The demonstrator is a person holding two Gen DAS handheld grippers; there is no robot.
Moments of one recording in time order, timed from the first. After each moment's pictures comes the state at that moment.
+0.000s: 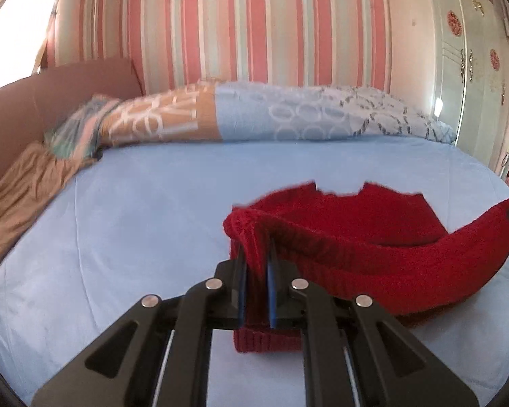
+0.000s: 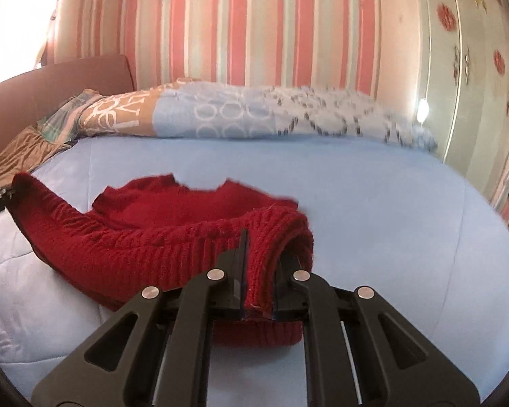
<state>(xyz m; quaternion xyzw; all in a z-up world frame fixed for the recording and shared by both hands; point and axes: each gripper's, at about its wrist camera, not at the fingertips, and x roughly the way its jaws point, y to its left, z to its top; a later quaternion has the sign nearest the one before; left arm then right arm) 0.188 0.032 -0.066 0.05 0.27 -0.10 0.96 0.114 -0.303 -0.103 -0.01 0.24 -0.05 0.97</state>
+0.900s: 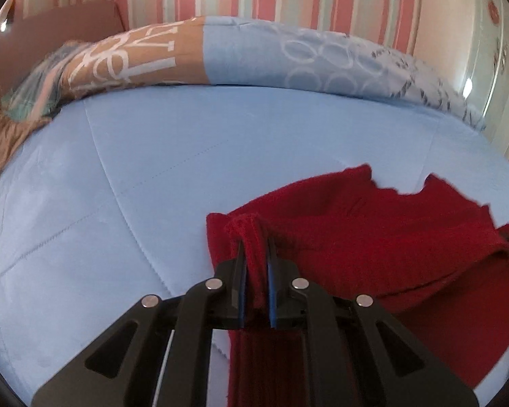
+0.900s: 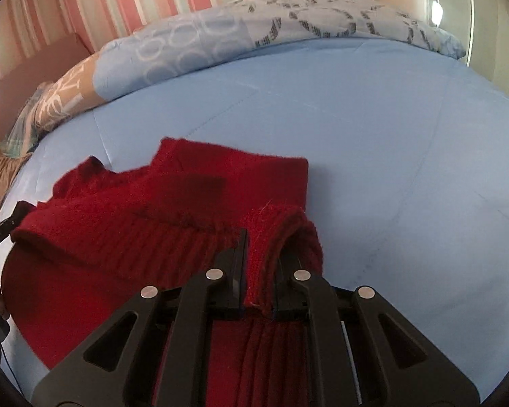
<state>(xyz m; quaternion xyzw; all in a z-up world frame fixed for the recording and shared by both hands) 0.385 0.007 -0.167 0.04 0.39 -0.10 0.91 0.309 -0.380 -0.210 0.11 0.40 -0.04 0.91</state>
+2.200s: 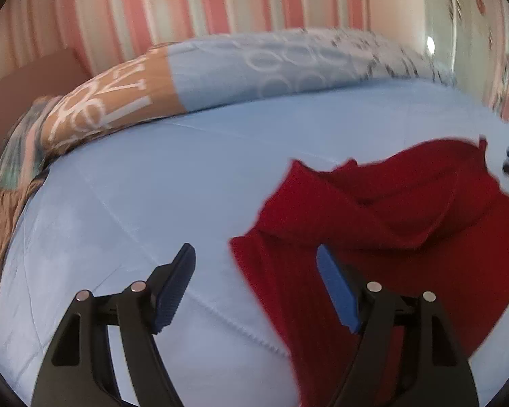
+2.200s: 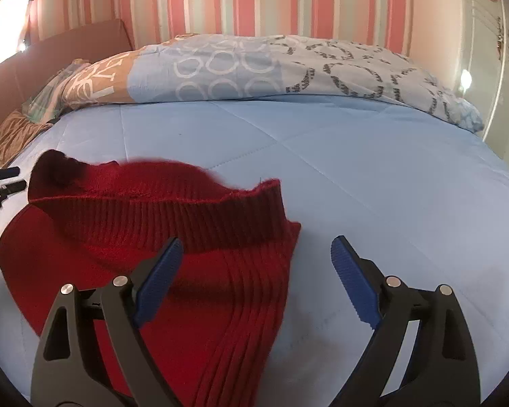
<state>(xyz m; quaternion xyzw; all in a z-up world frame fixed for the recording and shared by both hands) 0.387 0.007 -0.141 0.14 0.37 -0.17 0.90 0.304 -0.389 -0.169 0.01 0.35 0.01 0.94</state>
